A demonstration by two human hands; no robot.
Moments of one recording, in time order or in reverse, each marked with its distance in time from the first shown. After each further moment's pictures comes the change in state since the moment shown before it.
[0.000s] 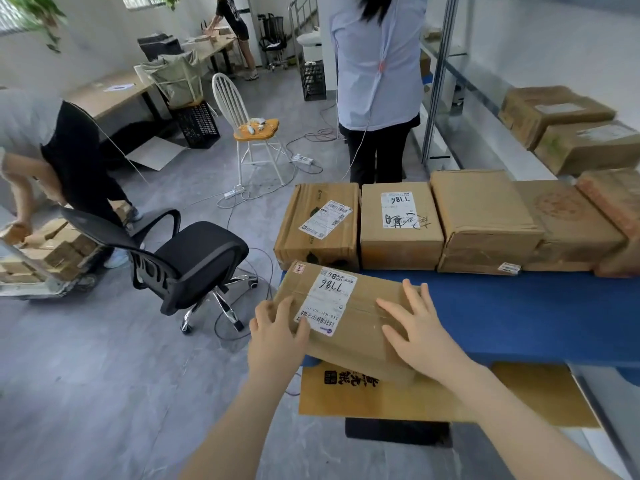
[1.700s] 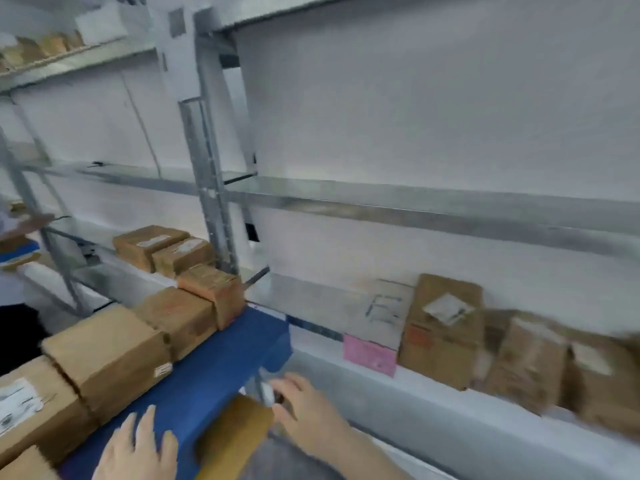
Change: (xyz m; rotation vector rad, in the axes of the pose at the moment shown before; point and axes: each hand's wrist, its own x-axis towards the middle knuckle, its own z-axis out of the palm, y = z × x) left_hand -0.104 0.202 0.063 0.228 -0.276 0.962; right_hand -0.279 0.054 -0.105 0.033 0.621 0.593
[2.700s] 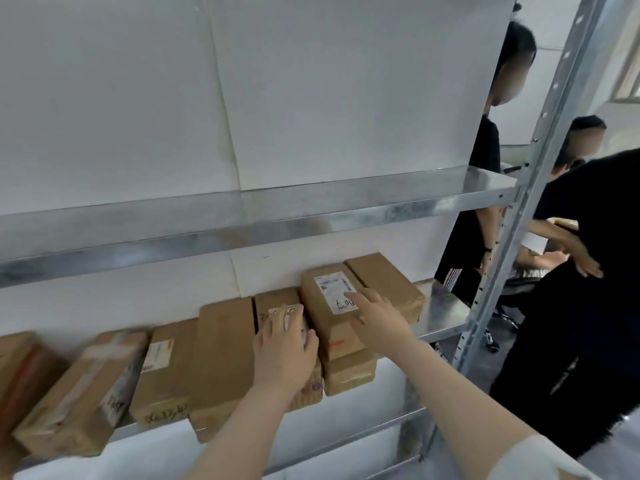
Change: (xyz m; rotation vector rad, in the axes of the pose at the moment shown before) left_hand -0.398 0.814 0.042 -0.445 -0.317 1.091; right_hand -0.580 0.407 -0.488 -0.401 0.579 0.882
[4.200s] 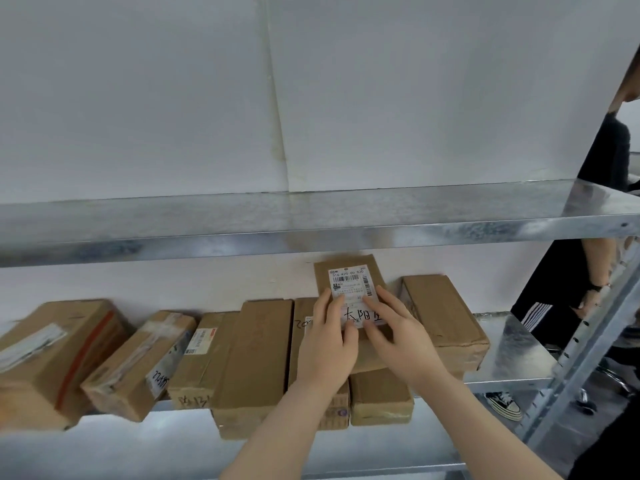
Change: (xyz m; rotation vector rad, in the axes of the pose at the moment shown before) left_hand 0.046 0.022 0.025 -0.247 0.211 -0.064; right_hand 0.029 -0.003 0.011 0.437 0.146 -0.286
